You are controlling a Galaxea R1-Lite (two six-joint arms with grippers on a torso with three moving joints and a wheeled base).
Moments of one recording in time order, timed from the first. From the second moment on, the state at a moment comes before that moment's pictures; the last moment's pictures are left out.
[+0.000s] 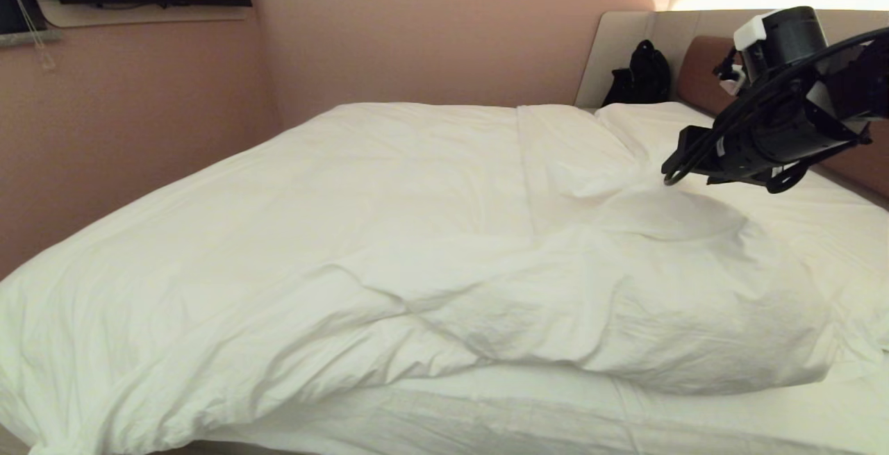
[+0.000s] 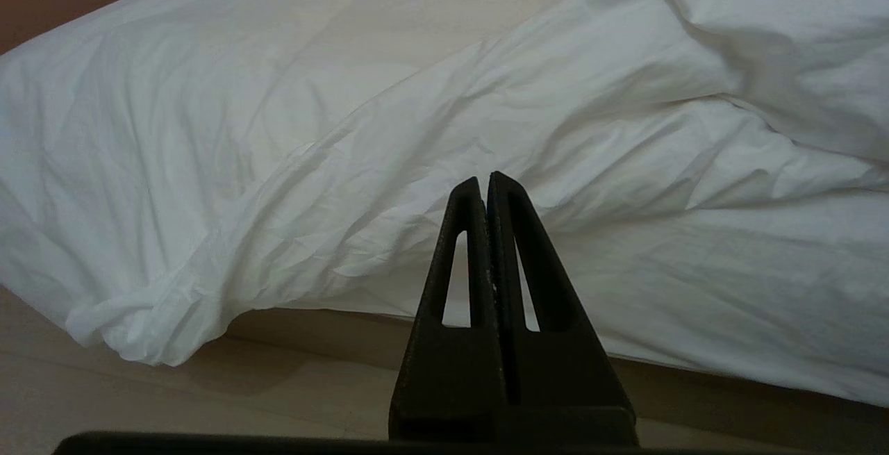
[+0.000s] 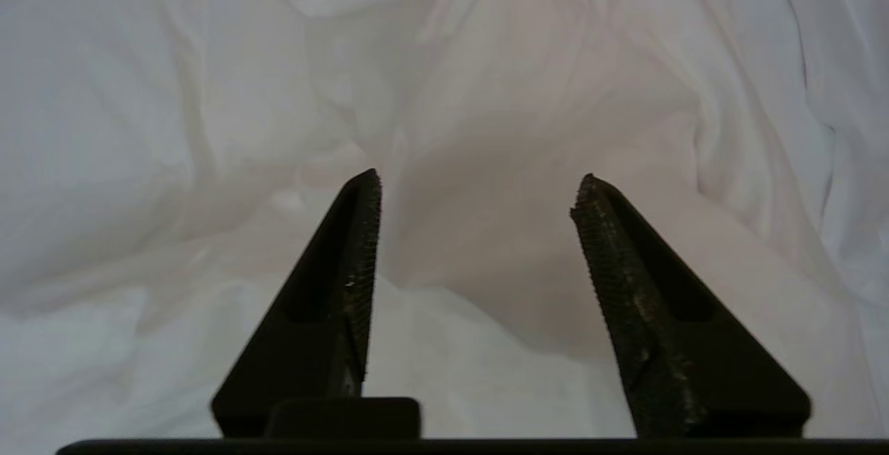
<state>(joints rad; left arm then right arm) 0.00 0.00 0.00 -0.01 0.02 -0.02 0.17 1.84 -1.82 0.62 -0.24 0.34</state>
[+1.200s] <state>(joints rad) 0.00 0.00 0.00 -0.01 0.02 -0.02 0.20 1.91 -1.79 0.54 -0.35 0.35</state>
